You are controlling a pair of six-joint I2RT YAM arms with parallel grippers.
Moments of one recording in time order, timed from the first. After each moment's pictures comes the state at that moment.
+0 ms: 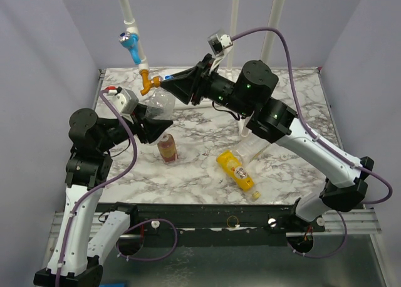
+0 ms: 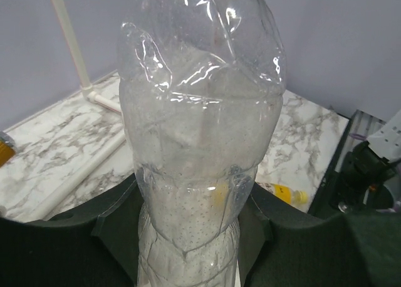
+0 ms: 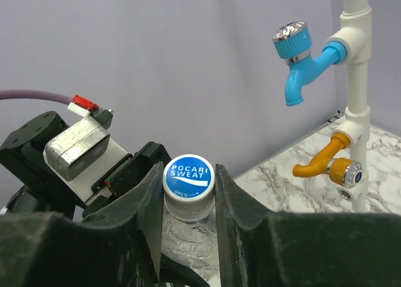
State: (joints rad) left arm -0.16 0.75 1.09 -0.28 0.80 -0.11; right arm 1.02 1.56 1.88 -0.12 -0.09 0.34
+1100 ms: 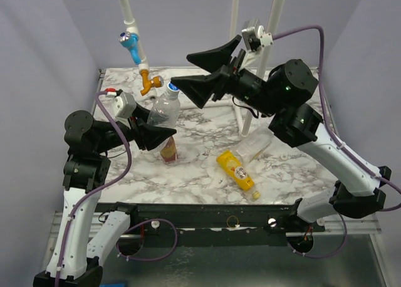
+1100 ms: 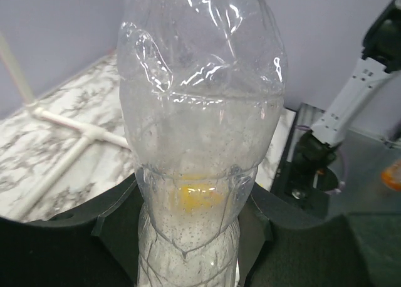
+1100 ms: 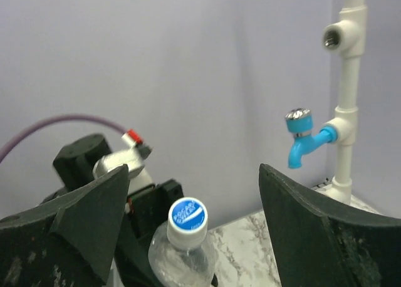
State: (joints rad) left arm -0.17 0.76 1.12 -0.25 1.03 -0.24; right arm 1.02 1.39 1.77 0.03 -0.20 0.21
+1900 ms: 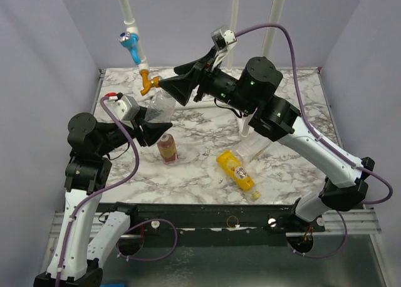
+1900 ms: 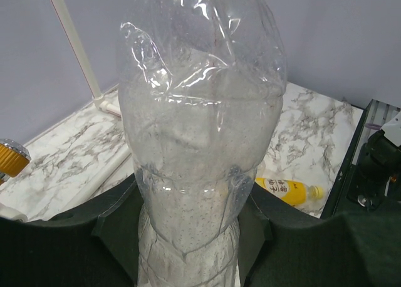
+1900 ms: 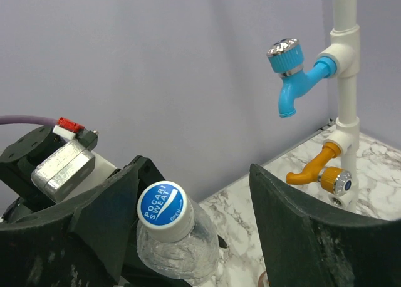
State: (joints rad) left arm -0.16 0.73 1.07 -0.28 0.82 -0.04; right arm 1.01 1.55 1.90 -0.12 -0.08 0.31
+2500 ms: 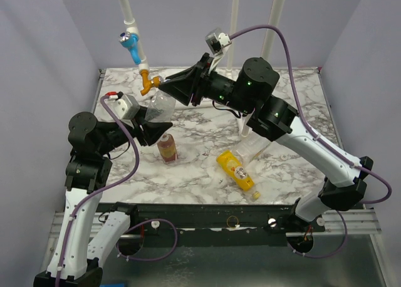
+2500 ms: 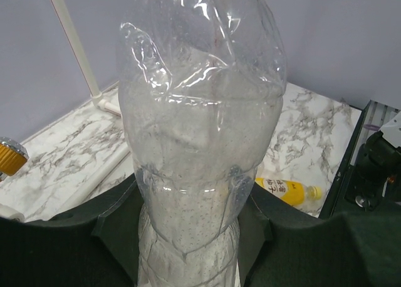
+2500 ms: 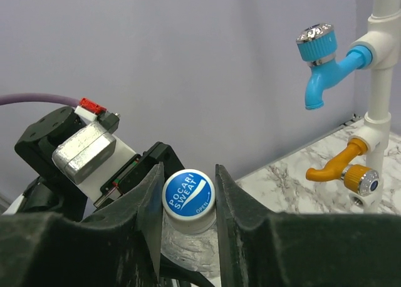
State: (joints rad) left arm -0.16 0.74 1.07 -0.28 0.81 -0.04; right arm 1.02 1.56 1.89 -0.12 -0.18 0.35
